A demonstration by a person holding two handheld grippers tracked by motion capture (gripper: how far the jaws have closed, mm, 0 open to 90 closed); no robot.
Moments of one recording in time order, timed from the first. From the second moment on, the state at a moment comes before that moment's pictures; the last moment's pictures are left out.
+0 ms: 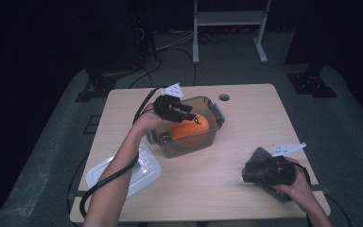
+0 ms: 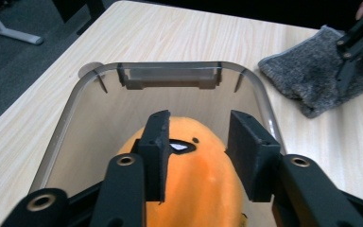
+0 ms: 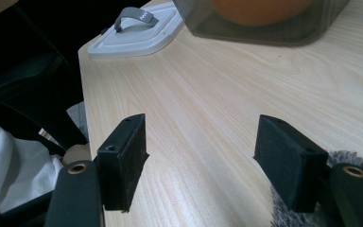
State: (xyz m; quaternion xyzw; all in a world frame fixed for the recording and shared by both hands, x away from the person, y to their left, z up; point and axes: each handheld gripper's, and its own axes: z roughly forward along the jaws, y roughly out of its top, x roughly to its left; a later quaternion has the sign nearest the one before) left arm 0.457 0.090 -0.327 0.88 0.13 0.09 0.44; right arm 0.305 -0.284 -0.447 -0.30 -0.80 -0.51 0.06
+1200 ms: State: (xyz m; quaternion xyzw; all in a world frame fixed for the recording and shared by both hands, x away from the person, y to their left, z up) left arm 0.426 0.112 -0.311 0.87 0.13 0.09 0.47; right arm 0.303 -0.282 -0.444 -0.31 -0.81 -0.50 0.01
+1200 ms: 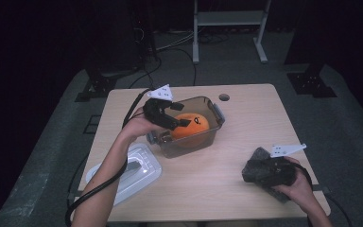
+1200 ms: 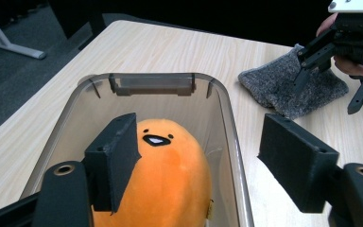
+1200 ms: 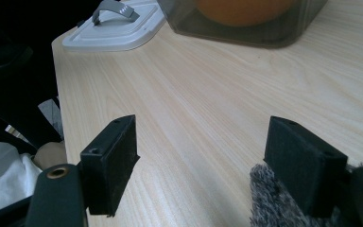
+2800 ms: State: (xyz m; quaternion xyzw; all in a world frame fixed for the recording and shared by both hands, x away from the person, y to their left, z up) left arm 0.366 0.184 -0.316 0.86 0.15 0.14 0.47; right arm 0.303 -0.280 -0.448 -0.31 -0.82 -0.49 0.01
